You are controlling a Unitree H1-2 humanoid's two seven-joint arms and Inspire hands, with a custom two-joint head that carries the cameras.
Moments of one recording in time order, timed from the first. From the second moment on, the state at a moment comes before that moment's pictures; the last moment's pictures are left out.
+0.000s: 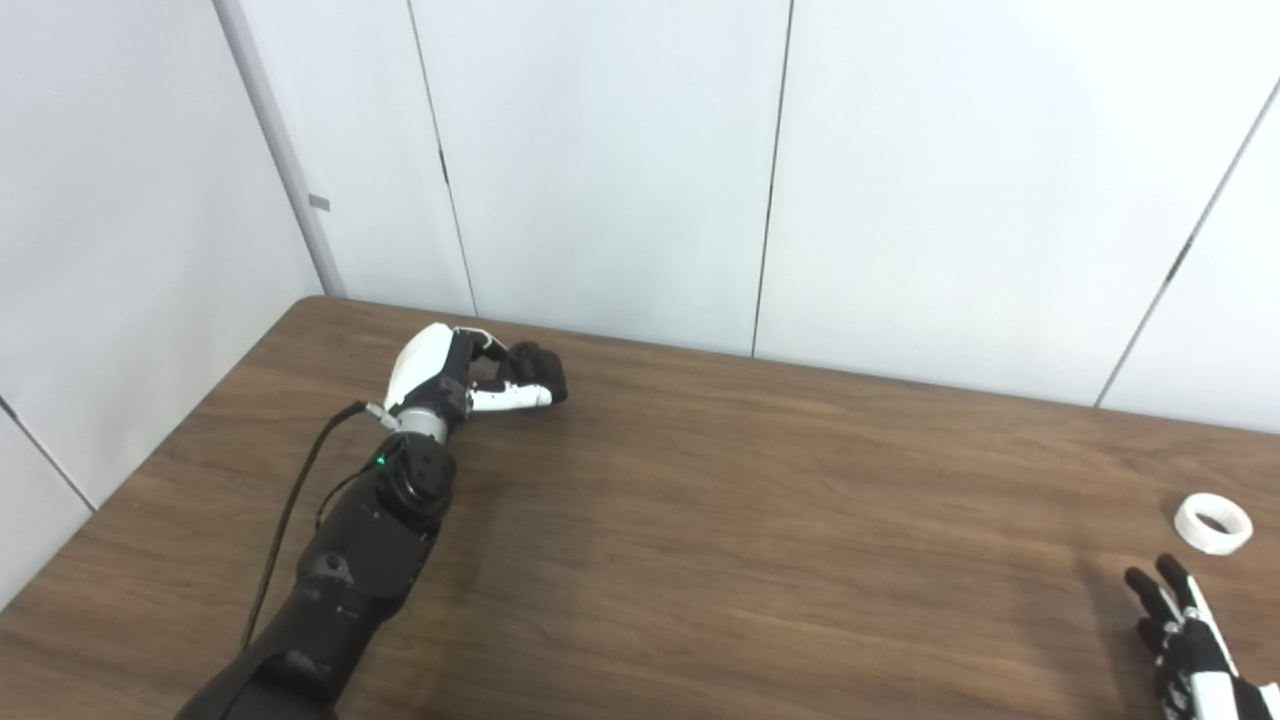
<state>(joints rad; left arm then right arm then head) -0.56 0.42 -0.07 0.59 0.43 0.18 0.16 0.11 -0.19 -0.10 -0.15 0.05 -0.02 0.12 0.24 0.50</state>
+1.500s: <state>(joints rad) -0.19 0.33 -0.22 -0.07 0.61 0.13 0.04 0.09 -0.15 -0.05 -0.17 -0.01 0.02 0.05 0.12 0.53</state>
